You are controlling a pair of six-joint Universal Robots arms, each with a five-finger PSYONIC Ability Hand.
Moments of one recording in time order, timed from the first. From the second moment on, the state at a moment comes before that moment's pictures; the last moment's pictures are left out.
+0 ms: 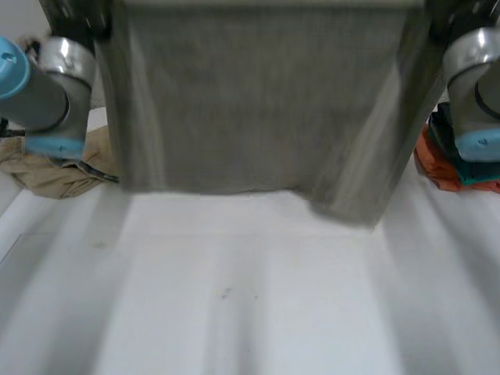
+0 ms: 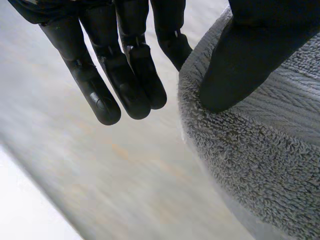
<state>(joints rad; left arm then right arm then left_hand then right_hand) 4.47 -2.29 -0.78 3.76 -1.45 3.68 1.81 -0.94 0.81 -0.40 1.54 2.50 1.18 1.20 1.19 1.20 0.97 1.14 1.18 1.19 1.20 1.01</state>
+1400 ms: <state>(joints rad) 4.44 -2.14 -1.56 3.58 -1.53 3.93 1.80 -0.96 1.37 -0.17 1.51 2.23 1.18 1.20 1.20 1.20 0.97 1.14 1.18 1.19 1.20 1.03</state>
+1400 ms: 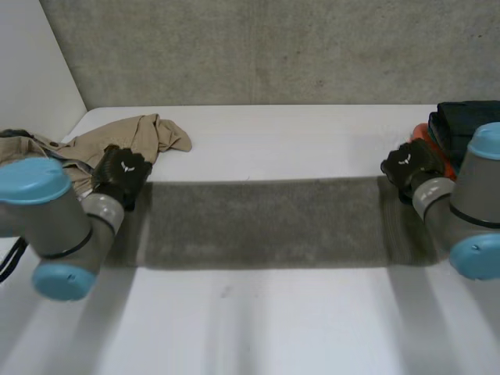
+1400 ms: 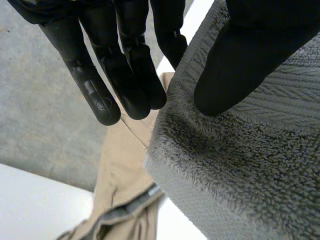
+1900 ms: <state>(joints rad) 4.36 -2.18 -1.40 3.56 -1.52 3.74 1.82 -1.03 1.41 -0.20 1.53 2.46 0.19 0.21 0.21 0.20 0.05 0.22 0.21 0.21 0.22 0.05</state>
